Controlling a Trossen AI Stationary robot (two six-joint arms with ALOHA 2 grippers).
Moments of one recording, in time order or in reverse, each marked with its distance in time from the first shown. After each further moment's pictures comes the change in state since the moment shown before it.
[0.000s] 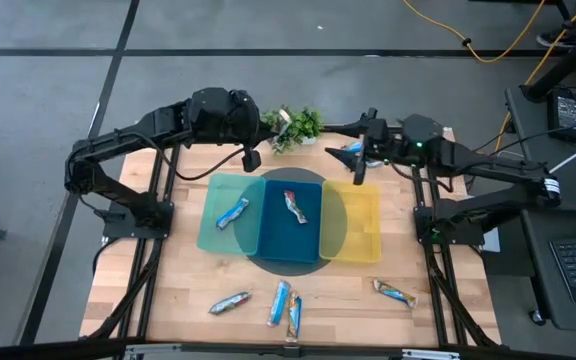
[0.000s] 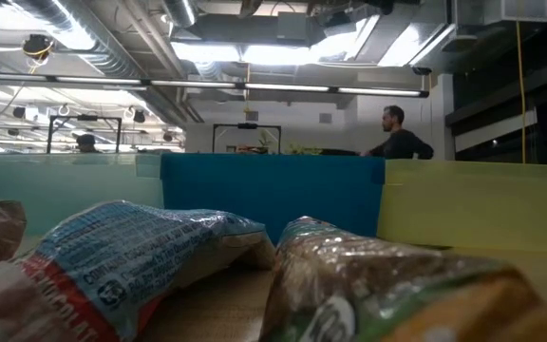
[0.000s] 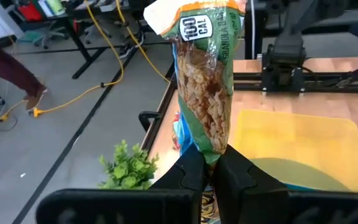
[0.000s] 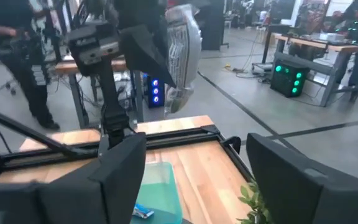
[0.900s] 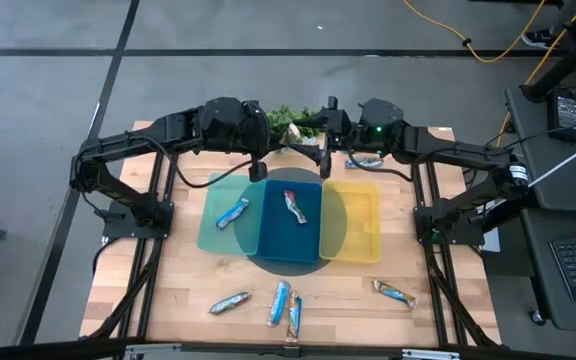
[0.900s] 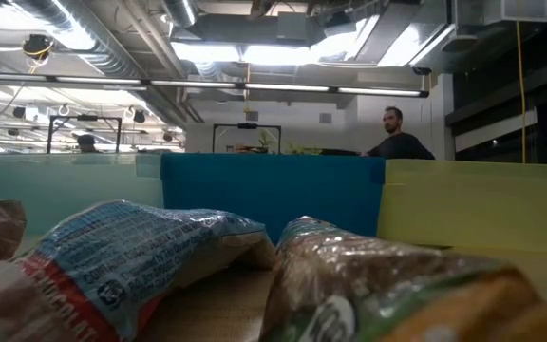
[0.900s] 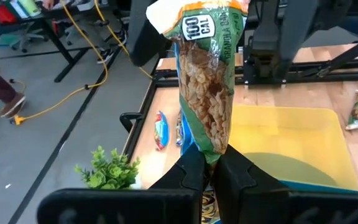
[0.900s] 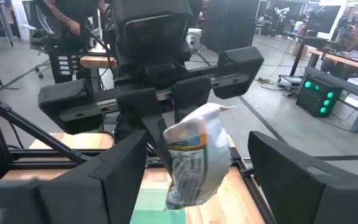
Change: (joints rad) left arm -0.052 0.047 0.000 0.019 0.014 0.017; right arm -0.002 0.321 0.315 0.013 -0.122 -0.090
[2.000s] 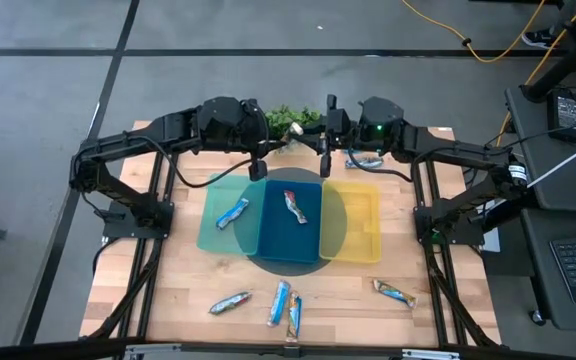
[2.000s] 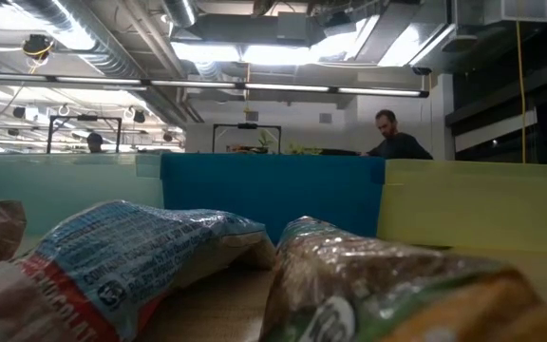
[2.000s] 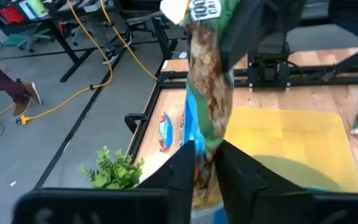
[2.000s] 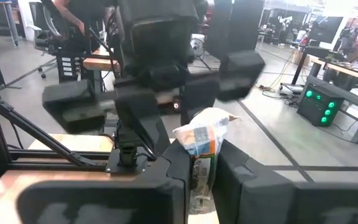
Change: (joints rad) left arm -0.008 -0.006 0.015 -0.013 -0.025 -0.005; right arm -0.010 0.006 0.008 0.018 -0.026 -0.029
